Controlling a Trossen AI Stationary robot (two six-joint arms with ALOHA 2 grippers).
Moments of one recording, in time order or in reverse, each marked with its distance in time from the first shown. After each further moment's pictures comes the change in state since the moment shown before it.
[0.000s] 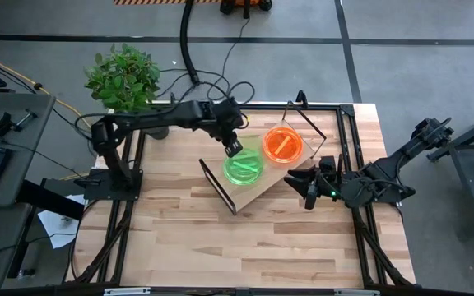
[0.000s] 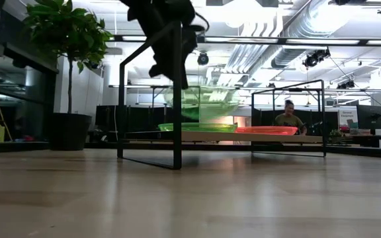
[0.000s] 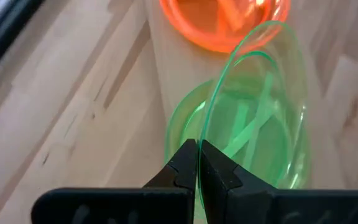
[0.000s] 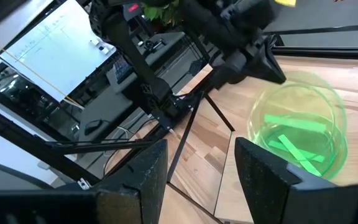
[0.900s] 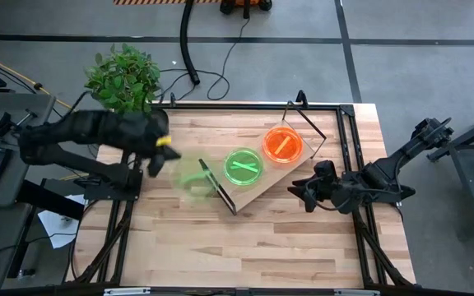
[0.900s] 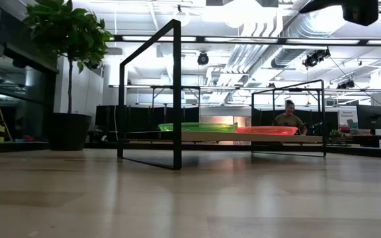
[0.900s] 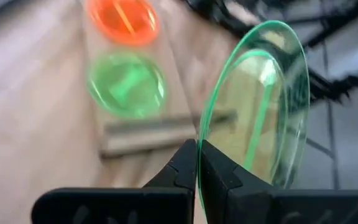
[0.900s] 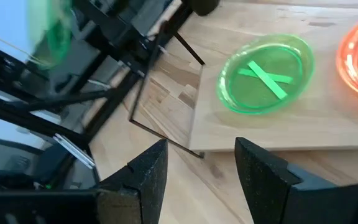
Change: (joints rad) left arm -0.336 -0.798 -0.199 -0.266 -0.053 -0.357; right arm 0.000 0.002 0.000 -0.324 -0.176 0.323
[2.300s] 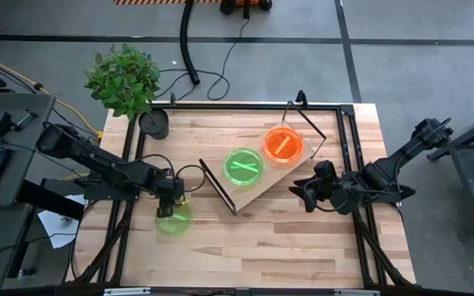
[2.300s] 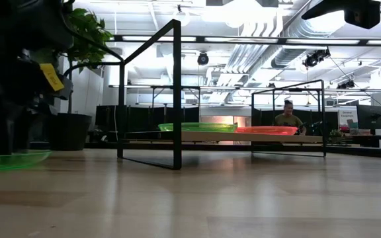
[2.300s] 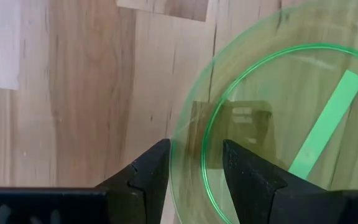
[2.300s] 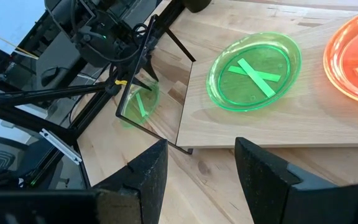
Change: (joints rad) left arm -0.256 0.242 -0.860 0.441 -0.018 0.135; right arm 0.000 0.000 0.000 -0.044 -0.001 0.001
